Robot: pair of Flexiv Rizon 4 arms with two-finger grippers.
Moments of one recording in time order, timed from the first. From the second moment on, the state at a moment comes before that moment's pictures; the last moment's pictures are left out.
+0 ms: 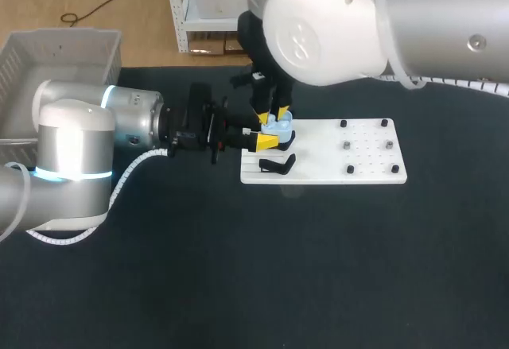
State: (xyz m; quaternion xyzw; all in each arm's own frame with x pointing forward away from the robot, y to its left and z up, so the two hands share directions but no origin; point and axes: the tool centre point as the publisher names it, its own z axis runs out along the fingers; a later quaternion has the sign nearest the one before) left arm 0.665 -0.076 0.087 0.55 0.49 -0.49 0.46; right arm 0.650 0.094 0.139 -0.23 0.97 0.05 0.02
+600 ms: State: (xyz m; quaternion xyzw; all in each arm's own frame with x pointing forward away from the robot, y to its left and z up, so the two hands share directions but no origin) left arm 0.665 -0.076 0.087 0.55 0.49 -0.49 0.46; right arm 0.657 0.091 0.133 -0.22 0.97 0.06 0.03
